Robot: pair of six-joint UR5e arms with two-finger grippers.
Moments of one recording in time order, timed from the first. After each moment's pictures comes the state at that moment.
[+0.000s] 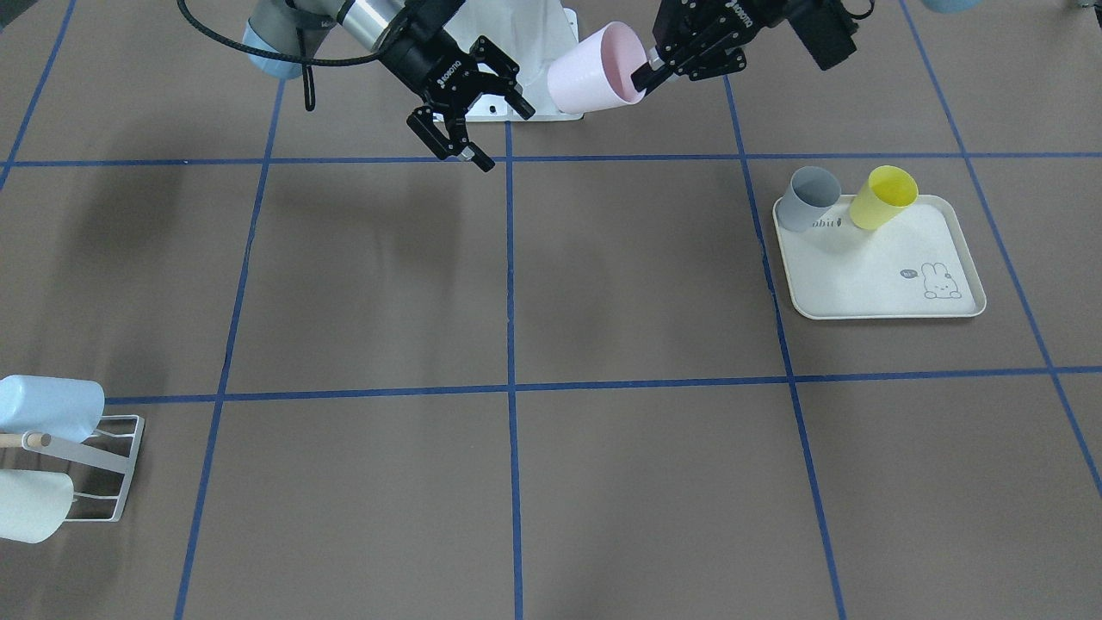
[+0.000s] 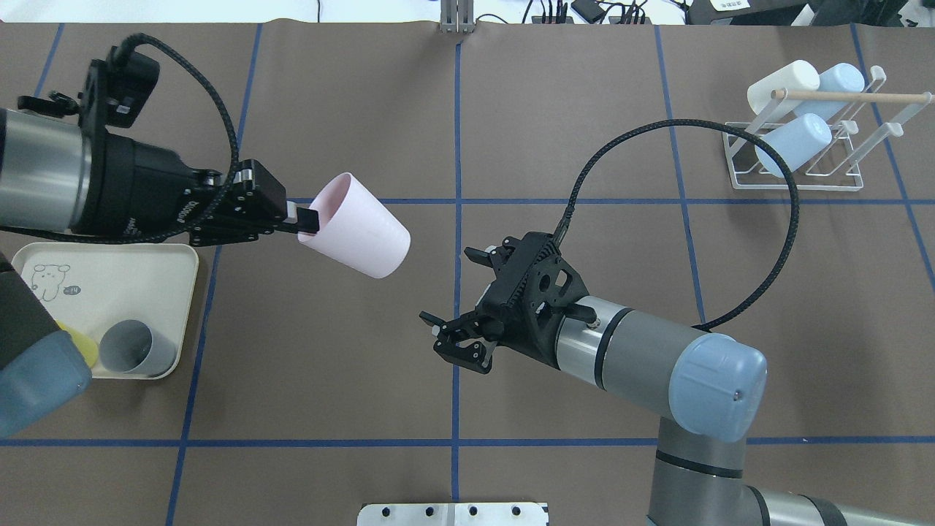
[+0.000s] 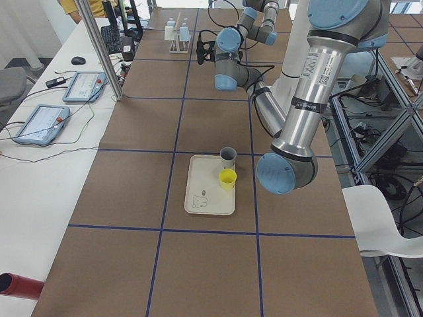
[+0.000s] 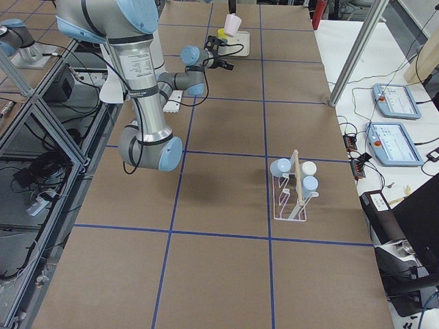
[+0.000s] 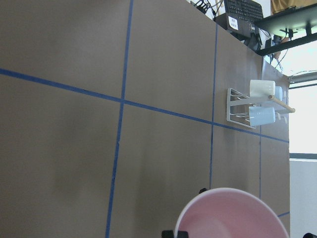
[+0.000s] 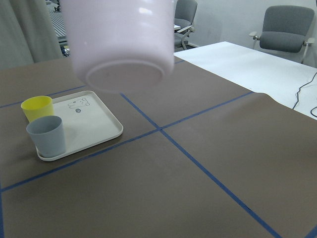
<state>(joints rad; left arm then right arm) -0.75 -1.90 -2.15 -2.26 -2.15 -1.63 0.29 -1.18 1.92 -0.60 1.37 0.38</state>
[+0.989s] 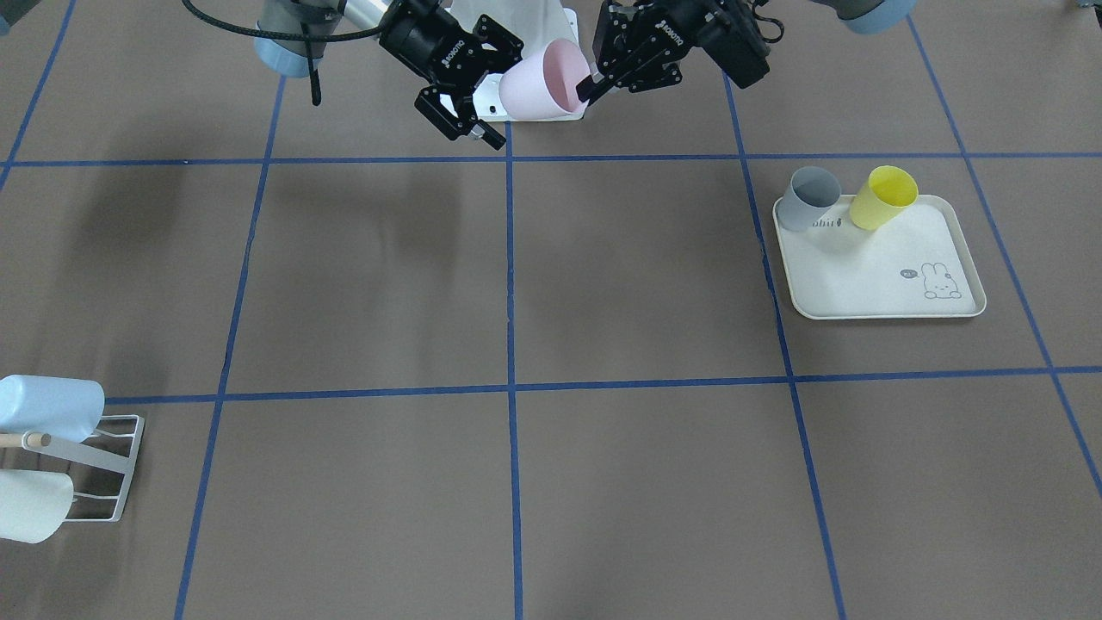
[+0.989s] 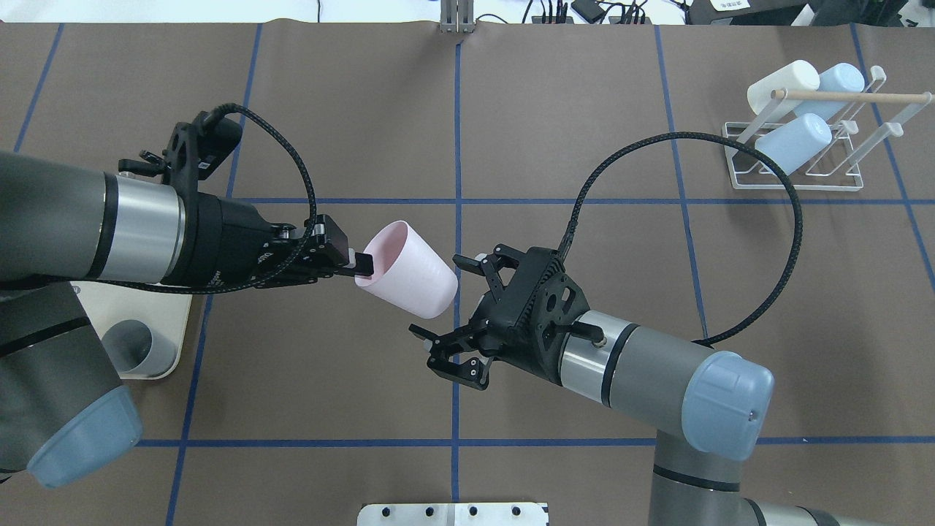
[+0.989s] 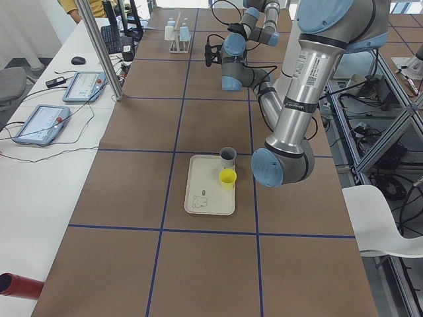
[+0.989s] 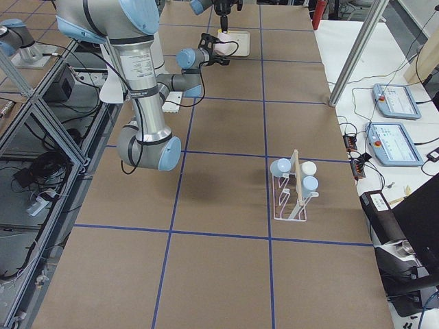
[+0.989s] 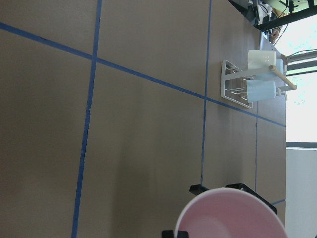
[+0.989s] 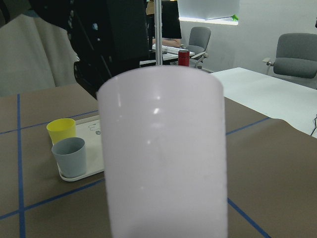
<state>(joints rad) -0.63 -1.92 -2.11 -2.26 -2.05 -1.63 0.26 -1.18 1.91 -0.51 1.35 0.33</state>
